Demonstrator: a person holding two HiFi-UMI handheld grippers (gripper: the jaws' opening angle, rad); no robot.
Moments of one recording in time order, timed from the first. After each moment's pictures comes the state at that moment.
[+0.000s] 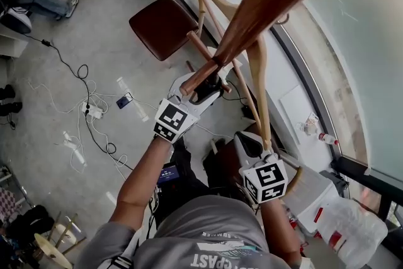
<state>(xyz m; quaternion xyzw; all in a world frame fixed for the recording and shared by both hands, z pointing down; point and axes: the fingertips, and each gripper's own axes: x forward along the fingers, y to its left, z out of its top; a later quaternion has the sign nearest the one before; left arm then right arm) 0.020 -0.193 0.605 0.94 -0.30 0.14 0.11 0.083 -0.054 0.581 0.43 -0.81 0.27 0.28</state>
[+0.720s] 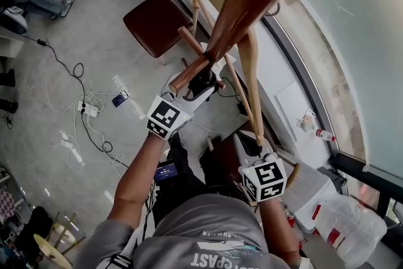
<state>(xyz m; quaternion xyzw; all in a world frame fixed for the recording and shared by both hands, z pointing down) 0.024 -0.192 0.607 0.94 -0.29 0.12 0.10 0.100 -0.045 0.591 0.44 -0.80 0.28 0.29</state>
